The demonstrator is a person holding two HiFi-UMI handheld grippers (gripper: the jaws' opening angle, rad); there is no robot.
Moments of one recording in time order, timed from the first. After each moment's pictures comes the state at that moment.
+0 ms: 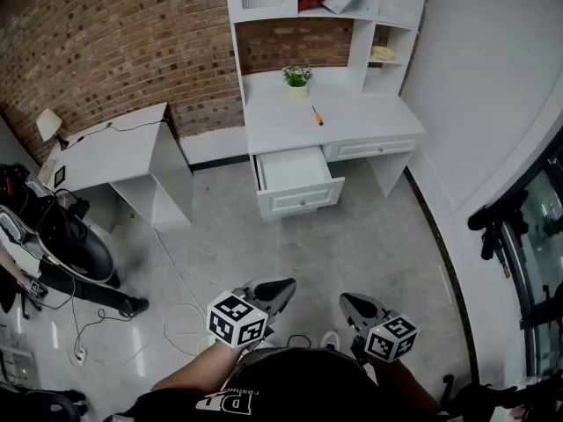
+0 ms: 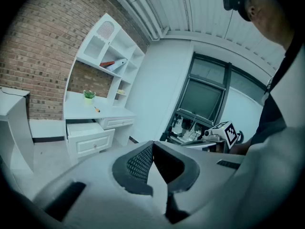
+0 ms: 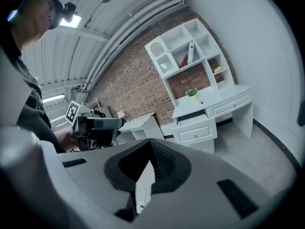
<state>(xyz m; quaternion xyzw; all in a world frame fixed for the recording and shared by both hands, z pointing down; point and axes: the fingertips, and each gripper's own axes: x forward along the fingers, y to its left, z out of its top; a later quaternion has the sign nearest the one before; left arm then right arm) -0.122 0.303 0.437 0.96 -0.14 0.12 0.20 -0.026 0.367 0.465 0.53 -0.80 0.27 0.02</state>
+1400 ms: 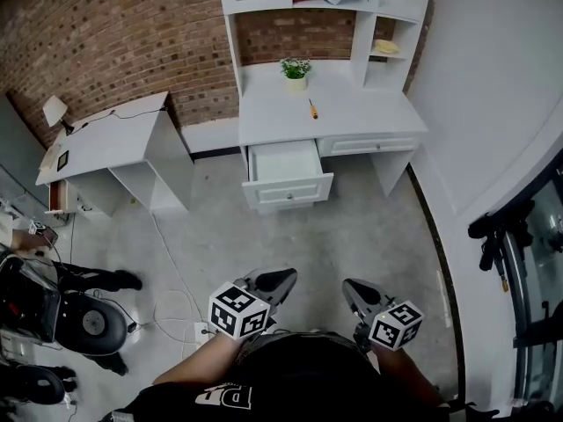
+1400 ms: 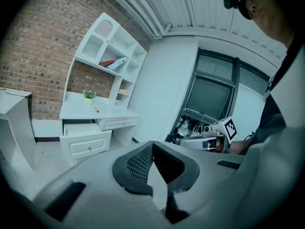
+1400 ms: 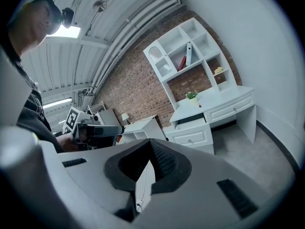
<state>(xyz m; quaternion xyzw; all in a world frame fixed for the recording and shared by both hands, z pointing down) -0.020 0.308 0.442 0.95 -0.19 0.13 0.20 0.084 0.357 0.459 0.50 -0.83 0.26 0.00</state>
